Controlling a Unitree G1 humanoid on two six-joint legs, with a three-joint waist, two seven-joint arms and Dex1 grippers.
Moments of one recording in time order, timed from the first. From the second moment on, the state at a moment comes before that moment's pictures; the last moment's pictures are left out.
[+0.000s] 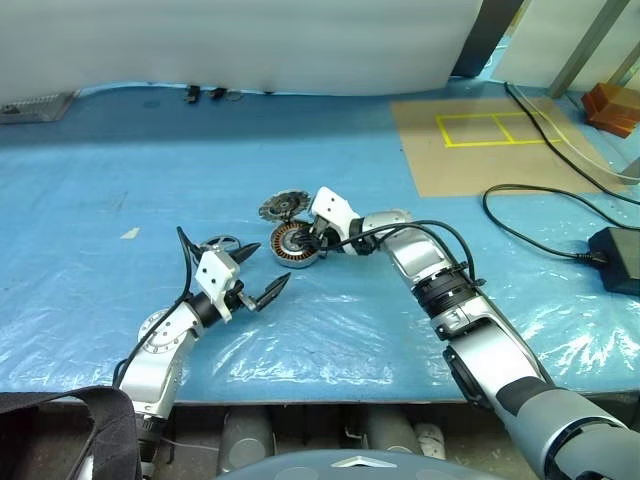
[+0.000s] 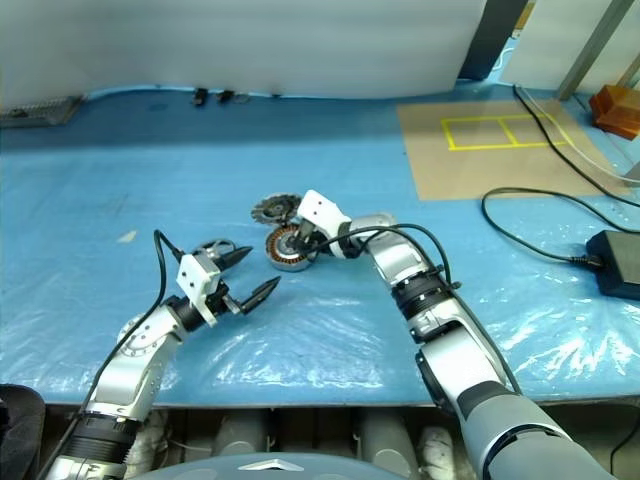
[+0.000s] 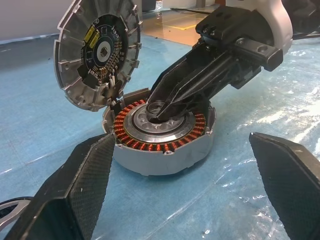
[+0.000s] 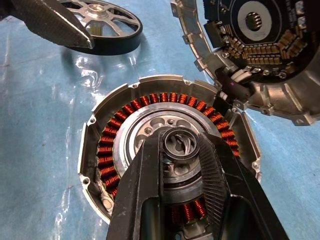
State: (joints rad) left arm -0.03 0.34 -0.03 -0.03 -0.27 -0.08 -0.71; right arm -0.81 -0.21 0.35 0.50 -0.03 0.33 0.91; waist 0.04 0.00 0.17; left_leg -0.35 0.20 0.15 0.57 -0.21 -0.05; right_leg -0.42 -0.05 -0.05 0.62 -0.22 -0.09
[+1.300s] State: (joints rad) left arm -0.03 0.35 -0.03 -0.02 -0.27 -0.08 -0.71; right arm -0.81 -0.21 0.37 0.49 -0.07 0.30 0.96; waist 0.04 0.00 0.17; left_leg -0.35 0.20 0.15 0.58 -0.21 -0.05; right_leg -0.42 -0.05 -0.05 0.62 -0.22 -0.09
